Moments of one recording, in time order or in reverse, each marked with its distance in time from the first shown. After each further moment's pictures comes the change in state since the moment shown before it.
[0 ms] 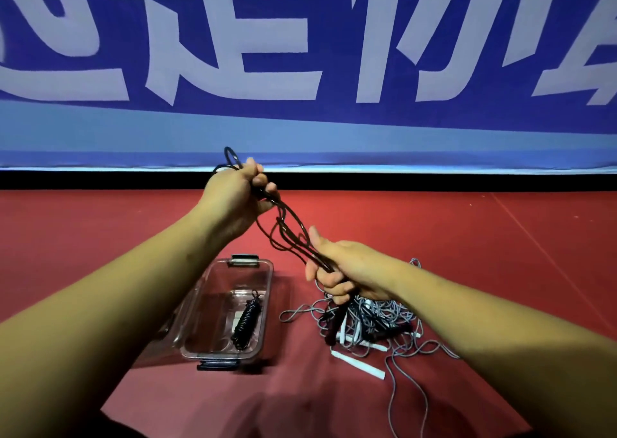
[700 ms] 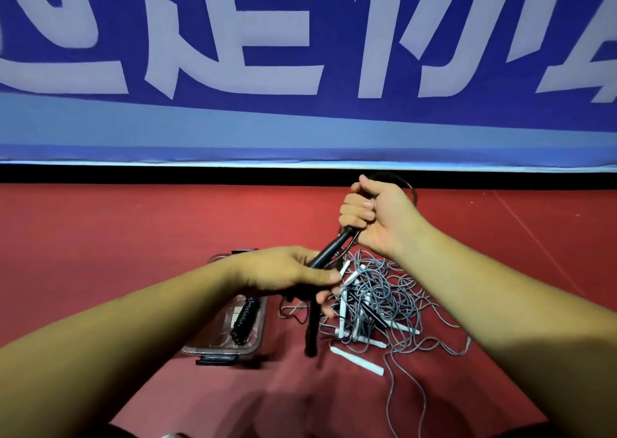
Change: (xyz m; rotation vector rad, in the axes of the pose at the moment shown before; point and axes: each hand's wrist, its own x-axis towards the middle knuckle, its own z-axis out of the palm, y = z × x) left_hand -0.041 -0.073 -0.010 0.766 -0.900 -0.409; right_hand -0.002 -0.045 -0.030 1.016 0.246 -0.254
